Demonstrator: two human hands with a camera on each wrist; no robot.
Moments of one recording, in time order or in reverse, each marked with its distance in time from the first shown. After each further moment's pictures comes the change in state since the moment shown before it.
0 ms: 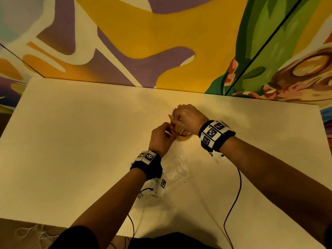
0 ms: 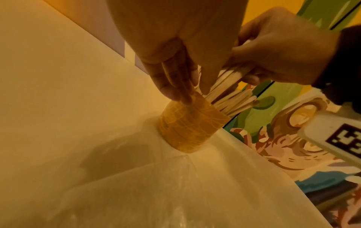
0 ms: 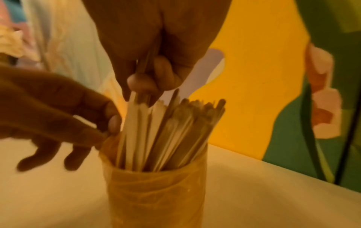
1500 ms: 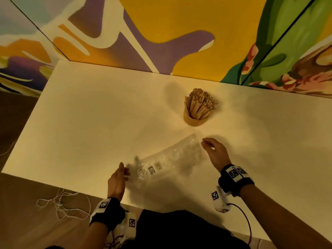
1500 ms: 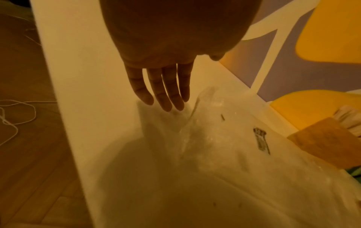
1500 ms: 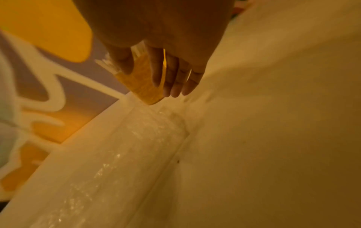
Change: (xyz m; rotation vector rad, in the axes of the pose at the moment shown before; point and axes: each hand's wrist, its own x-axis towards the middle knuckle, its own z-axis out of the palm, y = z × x) left_hand -0.218 -0.136 -0.093 -0.181 0.318 -0.723; right_hand -0.141 0.000 0.135 0.840 0.236 0.554
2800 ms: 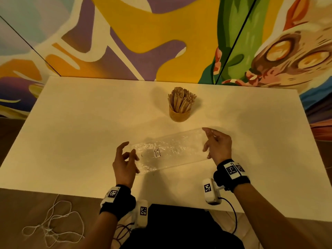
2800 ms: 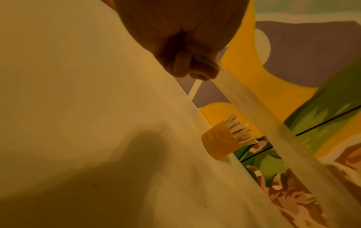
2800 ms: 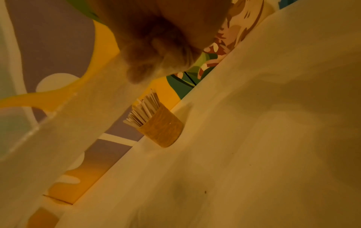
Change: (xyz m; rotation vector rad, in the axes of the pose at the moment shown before) left_hand -0.068 0.064 0.021 -0.243 -0.020 0.482; right_hand -0.091 -0.044 -0.039 0.390 0.365 -0.019
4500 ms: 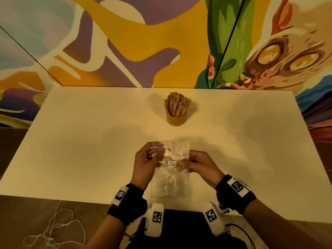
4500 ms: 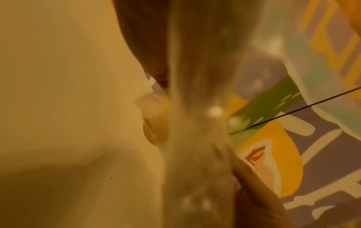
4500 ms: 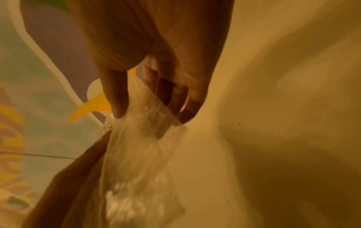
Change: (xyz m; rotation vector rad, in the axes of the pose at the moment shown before) left_hand -0.036 0.073 0.049 -0.253 -0.385 -0.003; right_hand -0.054 -0.007 0.000 0.220 -0.662 0.183
